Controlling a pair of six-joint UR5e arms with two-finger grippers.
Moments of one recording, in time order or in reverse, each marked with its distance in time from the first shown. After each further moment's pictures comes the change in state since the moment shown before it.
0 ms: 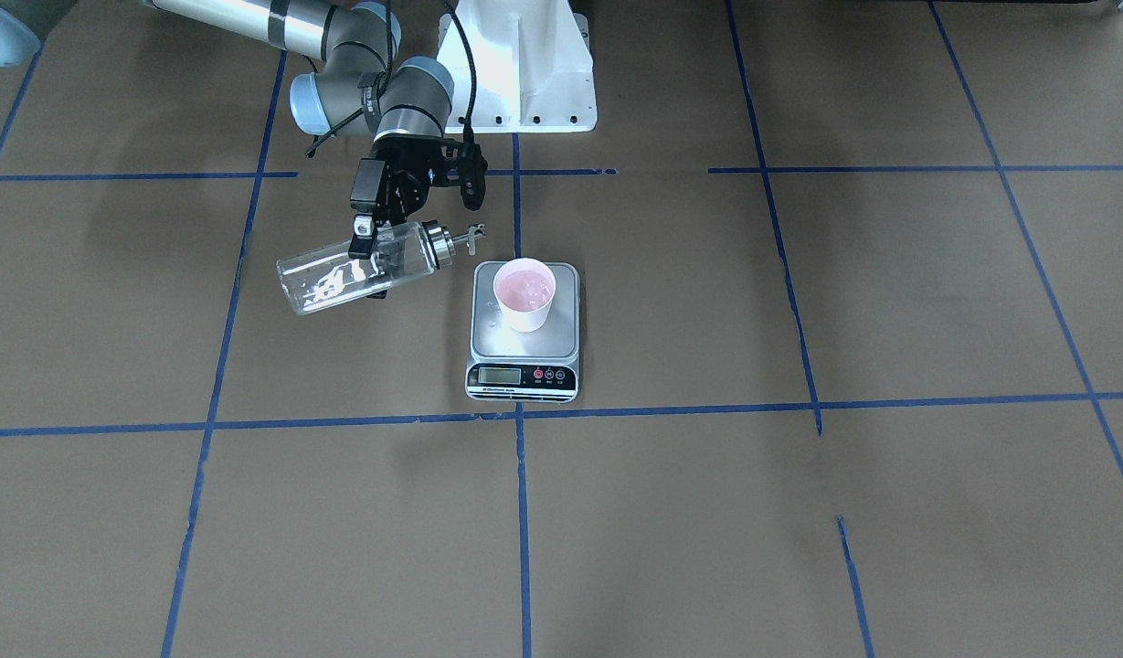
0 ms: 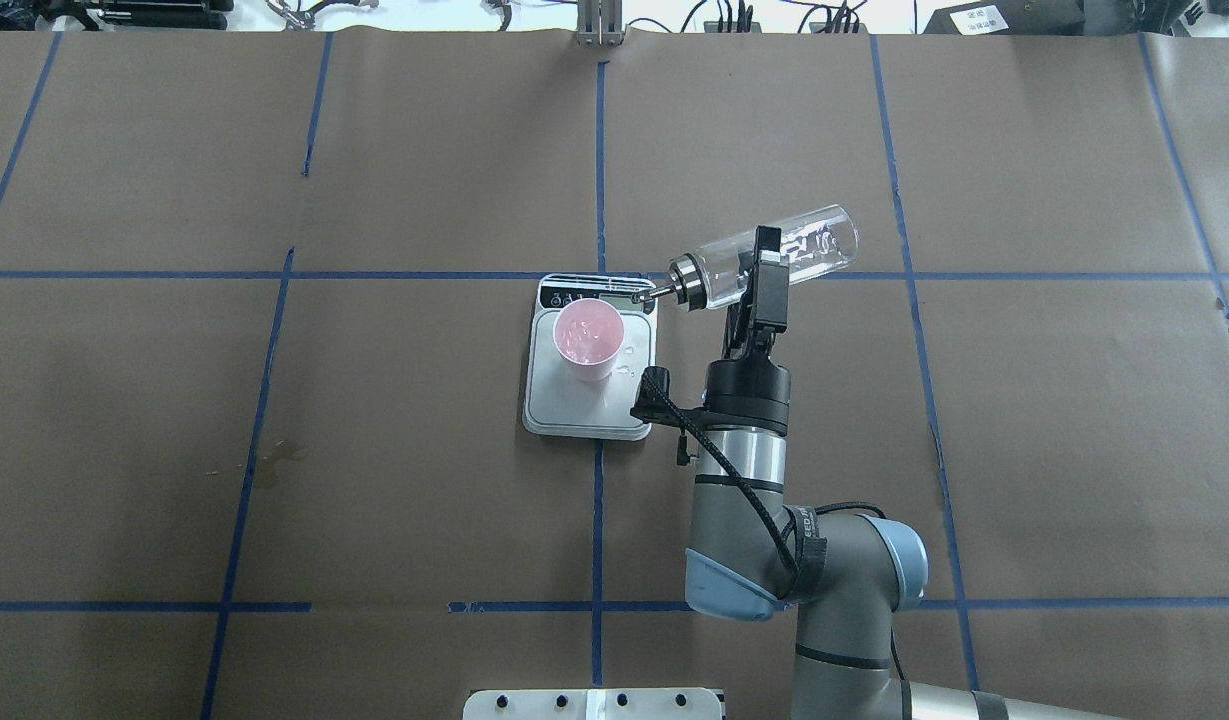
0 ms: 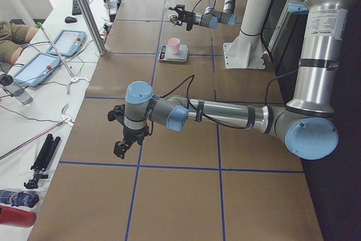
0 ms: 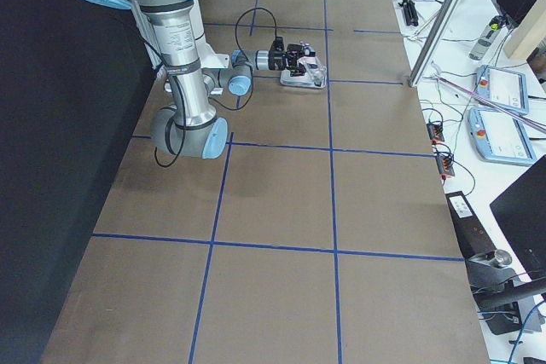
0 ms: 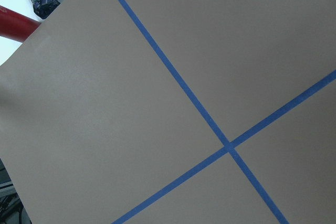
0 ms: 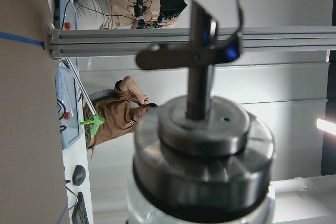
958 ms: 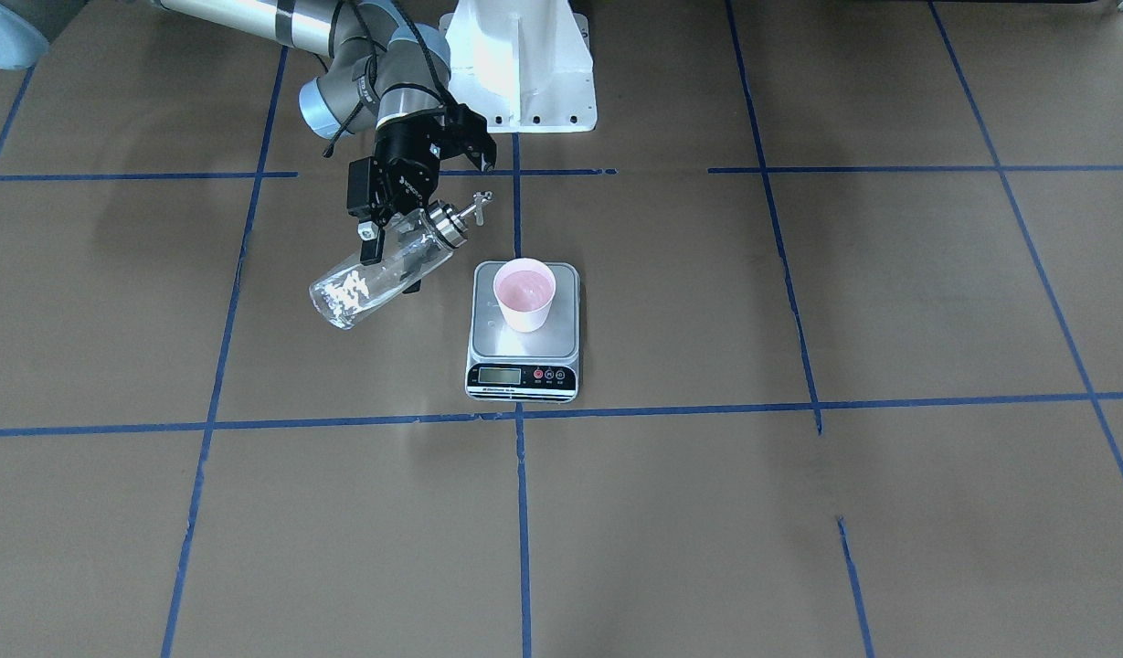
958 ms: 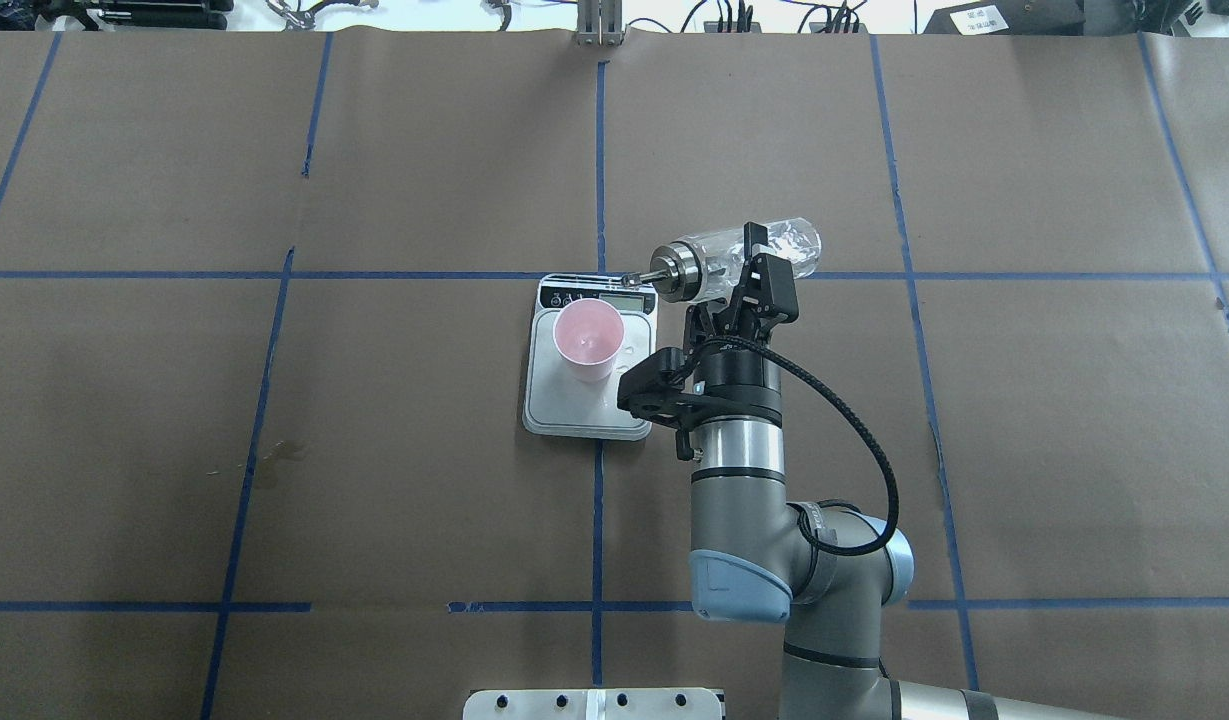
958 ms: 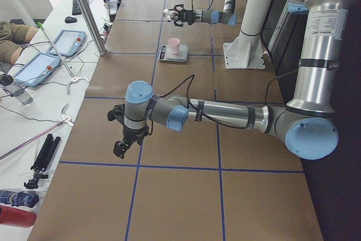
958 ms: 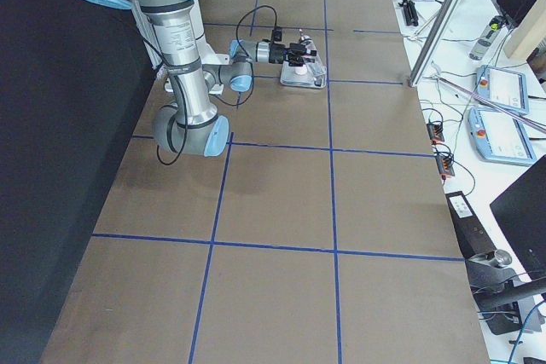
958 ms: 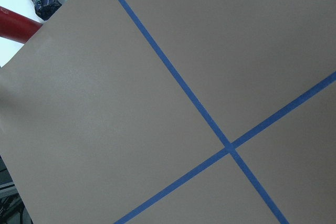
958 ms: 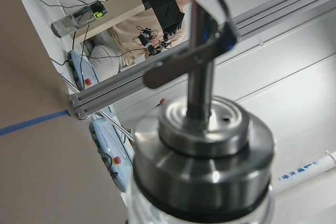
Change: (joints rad) left arm -0.002 0.000 -0.002 -0.001 0.002 -0.001; right arm 0.003 0.018 0.006 0.321 0.177 0.098
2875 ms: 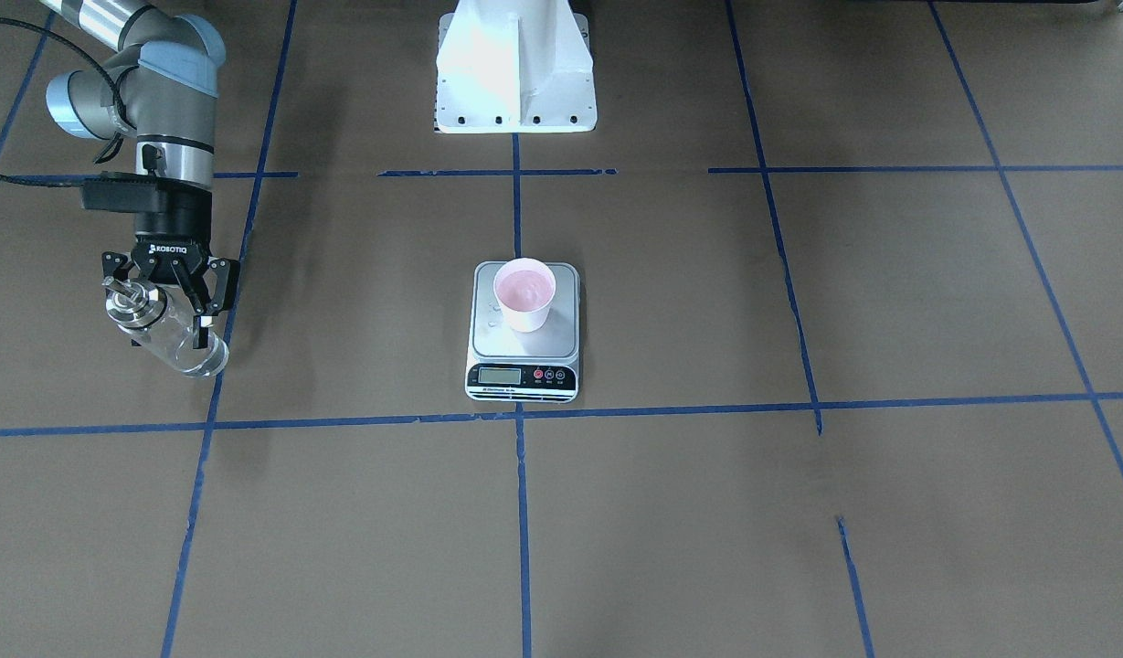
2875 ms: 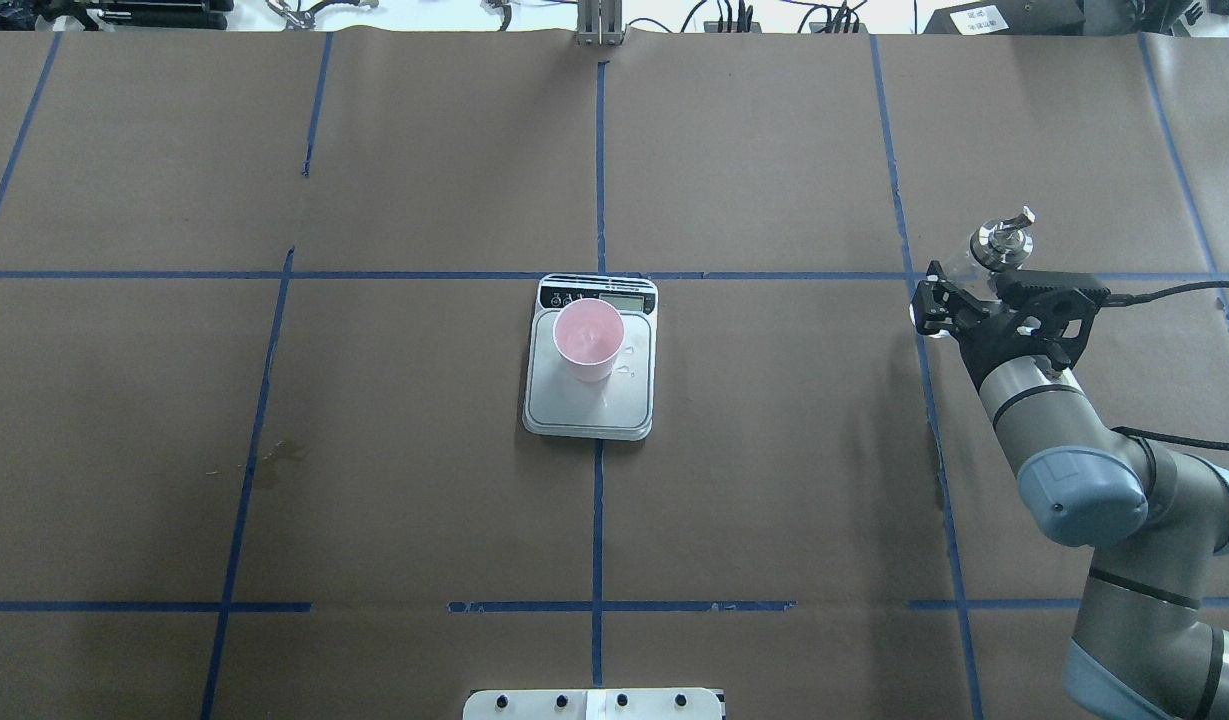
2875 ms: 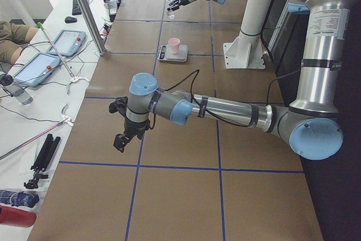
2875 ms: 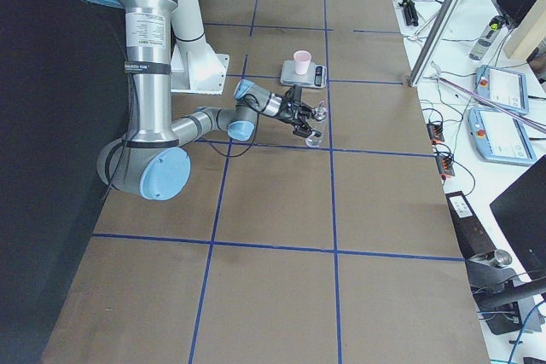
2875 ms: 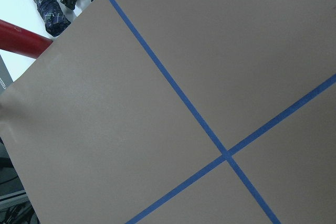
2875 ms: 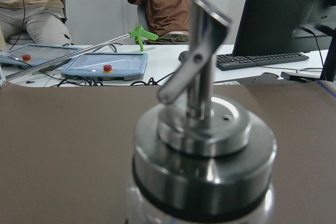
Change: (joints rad) left arm -0.012 0.020 -0.073 0.010 0.002 -0.002; right arm 0.228 -0.510 0.216 0.033 0.636 1.254
